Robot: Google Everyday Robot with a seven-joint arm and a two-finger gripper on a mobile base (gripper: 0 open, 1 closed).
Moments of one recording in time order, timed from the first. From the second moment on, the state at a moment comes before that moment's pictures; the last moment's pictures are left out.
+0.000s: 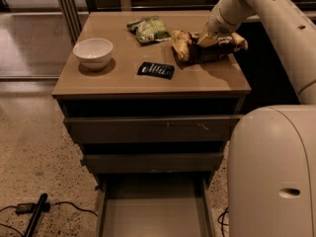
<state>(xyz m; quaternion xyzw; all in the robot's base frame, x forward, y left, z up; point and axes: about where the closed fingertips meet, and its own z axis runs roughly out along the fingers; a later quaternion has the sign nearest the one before) 0.798 -0.171 0.873 -0.62 0.72 -0.04 0.31</state>
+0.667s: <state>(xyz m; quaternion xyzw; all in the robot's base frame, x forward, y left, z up) 0.794 -0.174 0.891 -0.62 0.72 -0.06 0.31</state>
